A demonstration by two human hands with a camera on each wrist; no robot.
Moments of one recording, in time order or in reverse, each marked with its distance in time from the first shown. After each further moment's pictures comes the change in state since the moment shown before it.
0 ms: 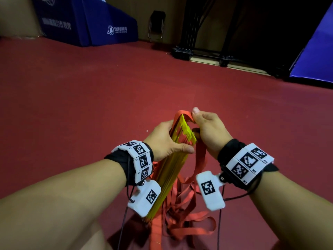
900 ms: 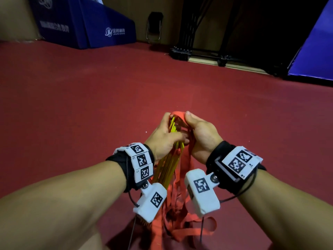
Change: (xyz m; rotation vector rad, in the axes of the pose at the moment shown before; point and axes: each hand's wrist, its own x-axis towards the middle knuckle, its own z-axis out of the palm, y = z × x) left_hand 0.007 0.007 0.019 -0.483 0.123 -0.072; right_hand -0.008 -0.010 0.022 0.583 0.006 0.236
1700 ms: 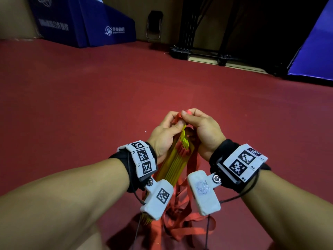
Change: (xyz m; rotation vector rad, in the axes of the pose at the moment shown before) left_hand 0.004 -0.007 0.009 -0.260 -0.011 0.031; right_hand 0.003 -0.006 -0.008 -0.115 -0.013 -0.092
